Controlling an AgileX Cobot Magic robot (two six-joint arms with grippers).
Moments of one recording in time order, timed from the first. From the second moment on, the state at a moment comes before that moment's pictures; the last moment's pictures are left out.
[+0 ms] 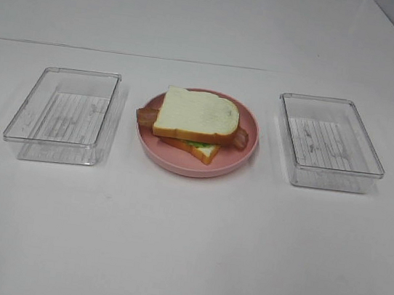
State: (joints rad) left arm 0.03 -0.01 -0.51 -0.01 1.05 0.03; right arm 0.02 0.10 -0.51 0.02 1.07 -0.06
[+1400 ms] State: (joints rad) left arm 0.03 -0.01 -0.51 -0.04 1.05 0.03; right arm 0.02 -0.01 -0.51 0.02 1.07 -0.06
